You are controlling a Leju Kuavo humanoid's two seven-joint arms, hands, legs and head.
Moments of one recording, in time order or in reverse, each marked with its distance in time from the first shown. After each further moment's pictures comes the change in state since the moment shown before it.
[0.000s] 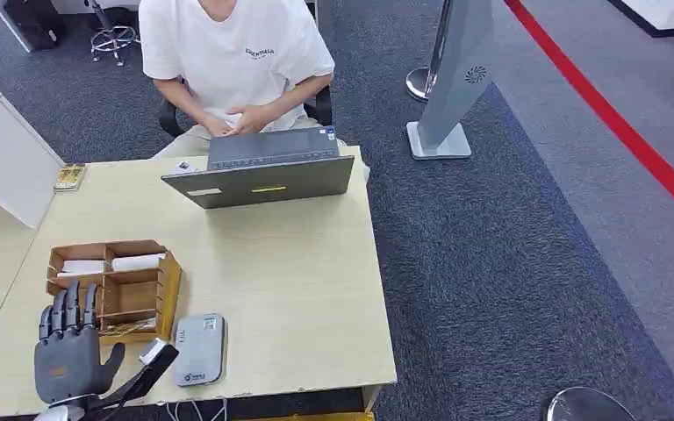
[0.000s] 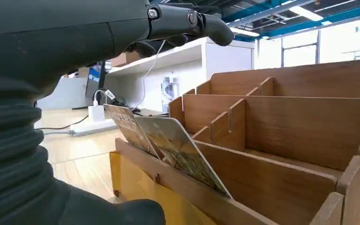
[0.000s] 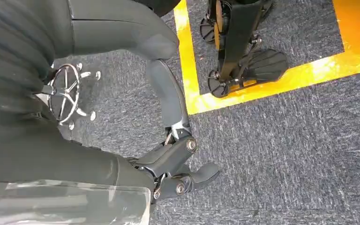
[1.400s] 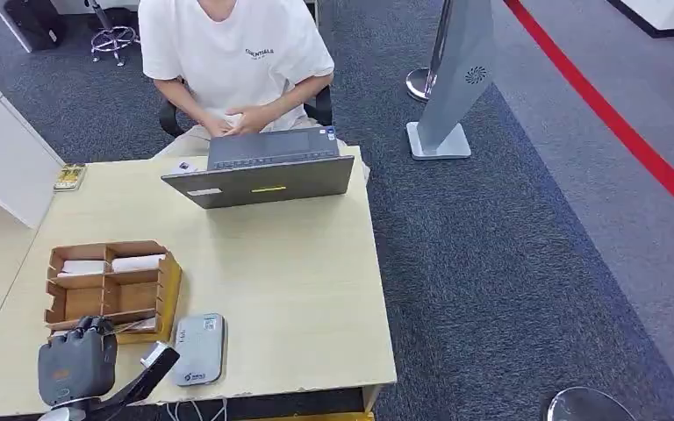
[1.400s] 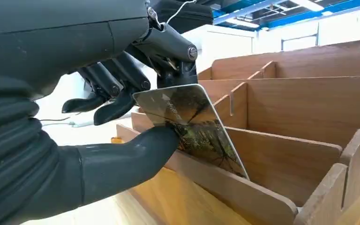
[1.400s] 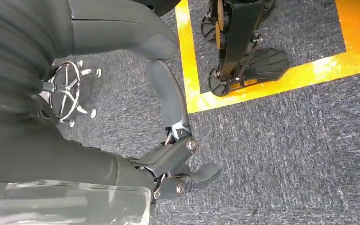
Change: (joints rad) left arm -0.004 0.003 0.000 0.034 0.043 0.002 -0.021; right arm 0.000 0.000 0.003 0.000 0.011 -0.001 0.000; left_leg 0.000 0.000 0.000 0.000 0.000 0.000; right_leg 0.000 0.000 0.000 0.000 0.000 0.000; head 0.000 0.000
